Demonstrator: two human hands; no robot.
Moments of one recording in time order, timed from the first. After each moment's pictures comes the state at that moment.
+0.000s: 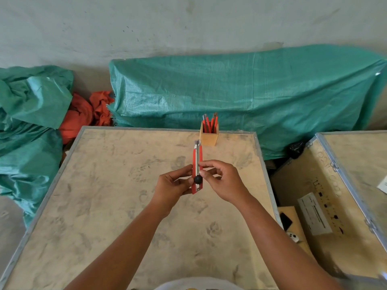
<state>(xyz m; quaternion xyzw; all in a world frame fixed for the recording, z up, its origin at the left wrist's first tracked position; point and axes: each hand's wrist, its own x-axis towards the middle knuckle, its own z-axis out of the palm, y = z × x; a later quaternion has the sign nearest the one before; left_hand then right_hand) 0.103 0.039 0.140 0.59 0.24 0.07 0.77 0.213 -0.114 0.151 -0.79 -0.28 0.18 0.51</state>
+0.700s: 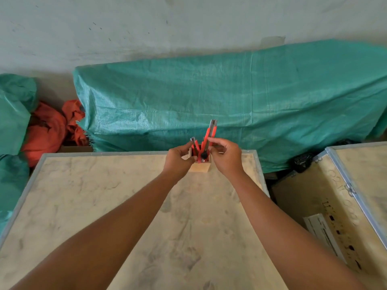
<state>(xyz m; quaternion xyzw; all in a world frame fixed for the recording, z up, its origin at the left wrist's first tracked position) 0.362 0.107 0.099 0.76 0.25 0.05 0.60 0.451 -0.039 0.088 -0.82 -0.18 0.03 0.54</state>
